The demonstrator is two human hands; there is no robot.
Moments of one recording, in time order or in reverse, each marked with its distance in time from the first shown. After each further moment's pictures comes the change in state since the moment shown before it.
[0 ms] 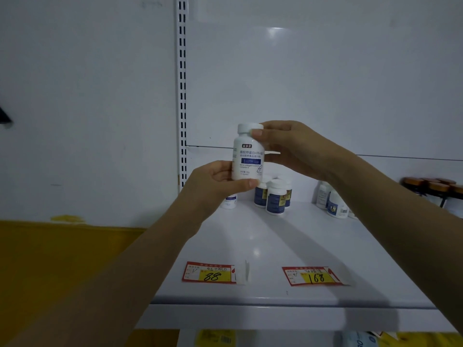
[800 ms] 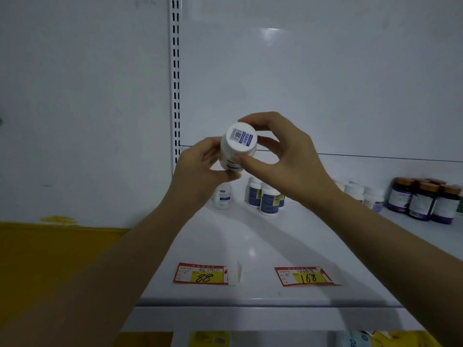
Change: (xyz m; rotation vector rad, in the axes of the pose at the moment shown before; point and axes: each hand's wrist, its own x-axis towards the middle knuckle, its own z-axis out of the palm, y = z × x) left_hand 0.018 0.002 -0.003 0.098 0.141 0.323; right_hand -0.038 0.009 0.035 -0.545 0.306 -0.588
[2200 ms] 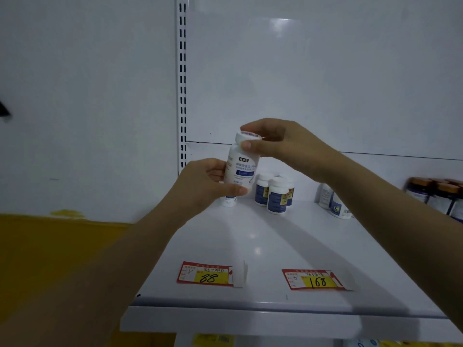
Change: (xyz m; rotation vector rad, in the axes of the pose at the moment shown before) left_hand -0.004 -0.012 -0.007 0.219 -0.112 -0.345; right_hand 0.035 0.033 -0.008 0.073 -0.309 0.433
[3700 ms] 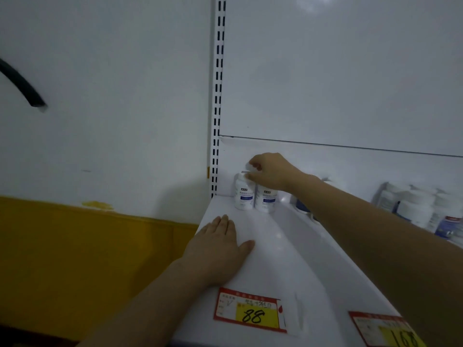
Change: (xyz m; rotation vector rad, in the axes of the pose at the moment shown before) left_hand -0.002 -0.106 0.000 1.066 -0.447 -0.262; right_hand 0.122 0.096 0.100 -0.636 -0.167 0.074
